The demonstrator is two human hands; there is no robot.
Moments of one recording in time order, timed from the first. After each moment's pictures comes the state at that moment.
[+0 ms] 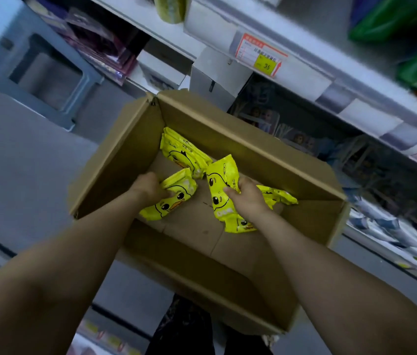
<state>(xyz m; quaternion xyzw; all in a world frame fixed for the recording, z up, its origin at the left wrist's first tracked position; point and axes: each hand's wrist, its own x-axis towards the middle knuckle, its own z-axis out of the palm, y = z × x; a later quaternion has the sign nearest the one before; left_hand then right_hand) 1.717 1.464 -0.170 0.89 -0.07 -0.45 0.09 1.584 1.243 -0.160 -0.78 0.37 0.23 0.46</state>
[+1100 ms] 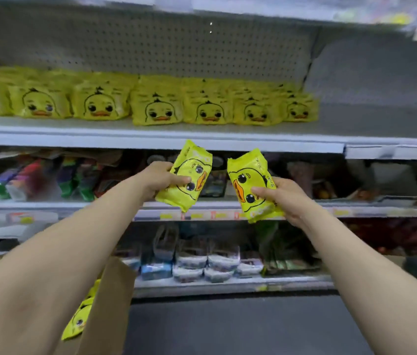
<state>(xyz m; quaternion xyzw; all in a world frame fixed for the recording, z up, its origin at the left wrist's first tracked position) 1.324 1.036 0.289 0.72 -0.34 -0.41 0.44 1.049 0.897 0.272 -0.65 0.39 -0.24 0.61</state>
